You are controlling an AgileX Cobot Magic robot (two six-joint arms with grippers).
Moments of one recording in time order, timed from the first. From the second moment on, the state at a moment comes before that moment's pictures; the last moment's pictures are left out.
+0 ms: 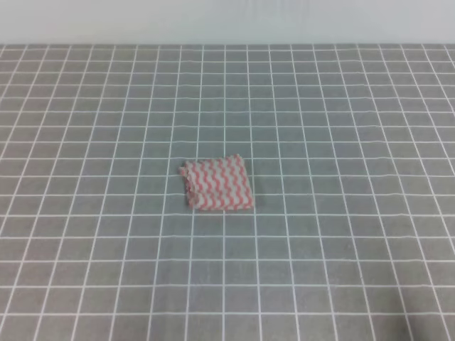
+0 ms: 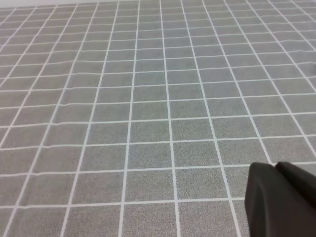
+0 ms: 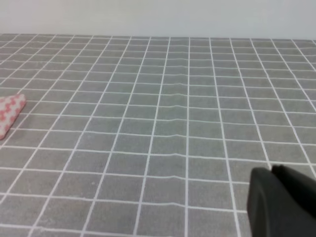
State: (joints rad) left arm -0.03 -0.03 0.02 -0.07 0.34 0.15; right arm 0.13 -0.02 0.02 -0.06 0.28 0.10
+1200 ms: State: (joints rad) left arm -0.03 -0.03 0.02 -0.08 0.34 0.16; right arm 0.13 -0.01 0.02 -0.06 0.28 0.10
